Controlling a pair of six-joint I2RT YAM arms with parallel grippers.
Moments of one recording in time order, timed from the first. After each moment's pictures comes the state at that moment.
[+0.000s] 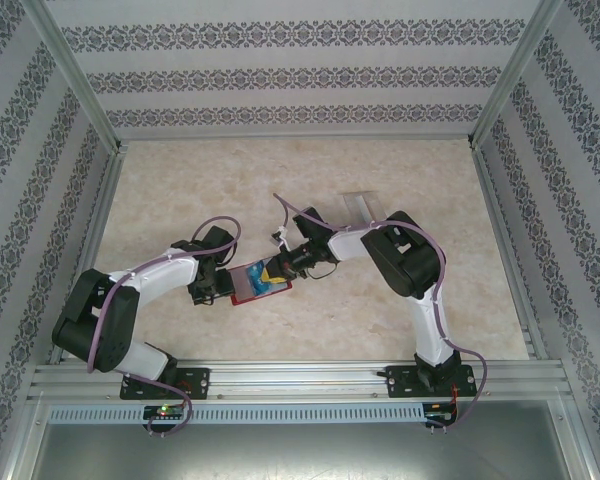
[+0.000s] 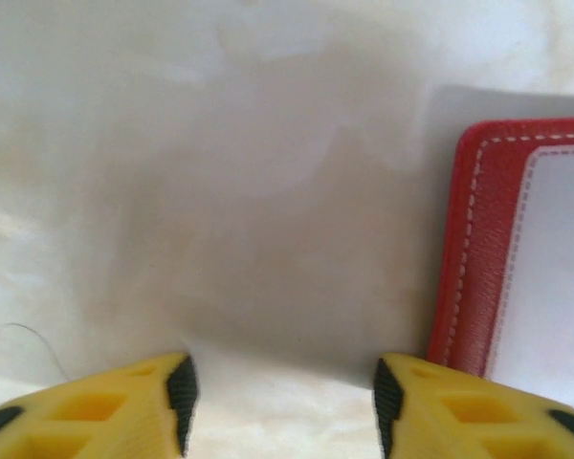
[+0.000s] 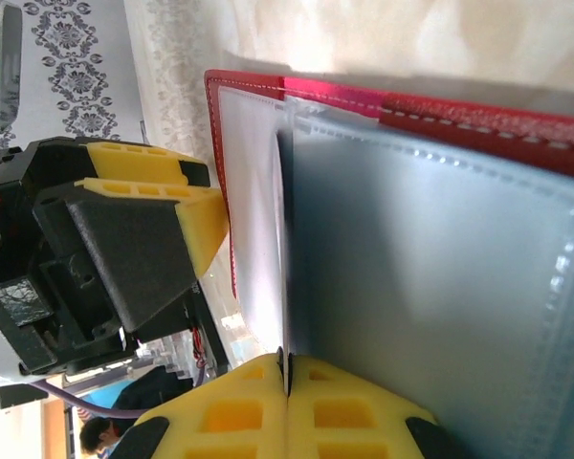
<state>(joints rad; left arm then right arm) -0.39 1.47 0.74 -0.73 -0.05 -0.74 0.65 2.14 1.16 0.03 -1.06 0.72</state>
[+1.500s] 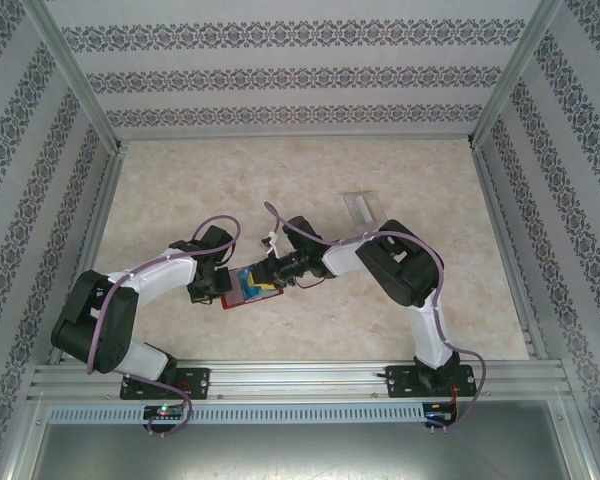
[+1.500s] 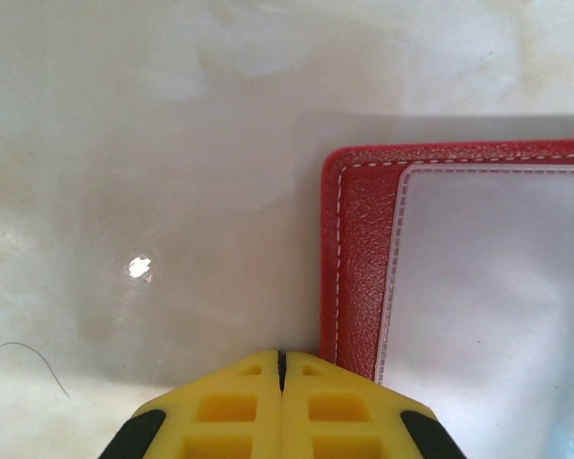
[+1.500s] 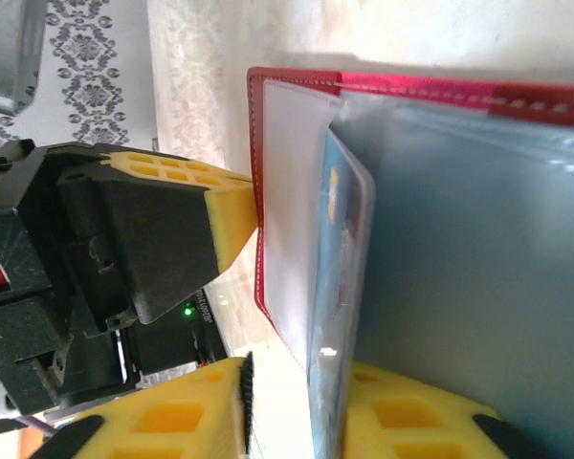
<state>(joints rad) -0.38 1.47 0.73 -0.70 -0.03 -0.70 0.75 2.09 1.06 0.29 -0.93 0.90</state>
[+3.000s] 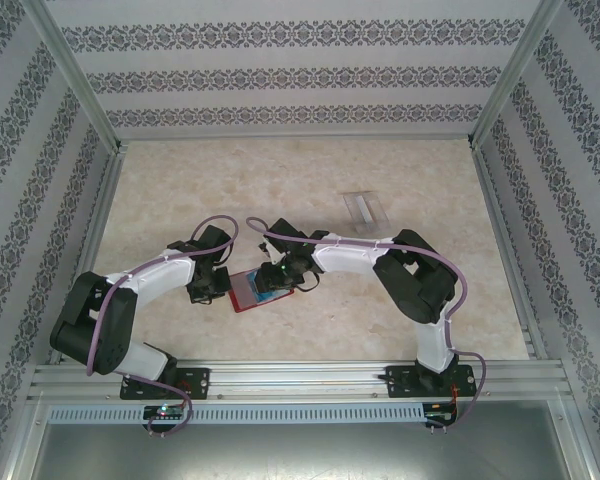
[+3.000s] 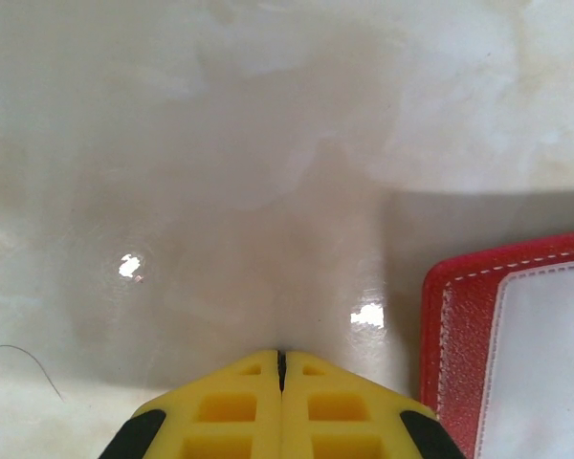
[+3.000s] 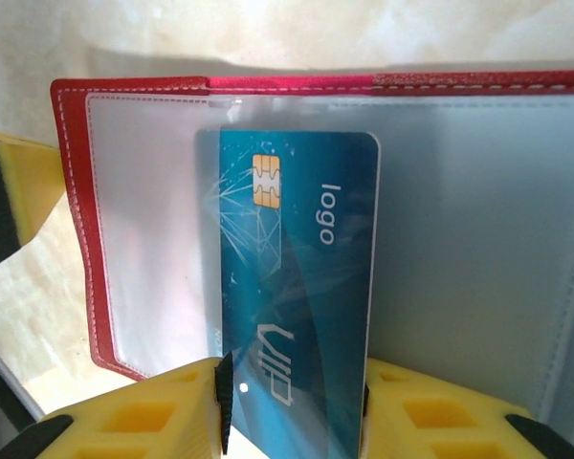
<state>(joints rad) -0.37 1.46 0.72 -0.69 0.00 -0.70 0.86 1.97 1.24 -0.40 -0.41 0.60</state>
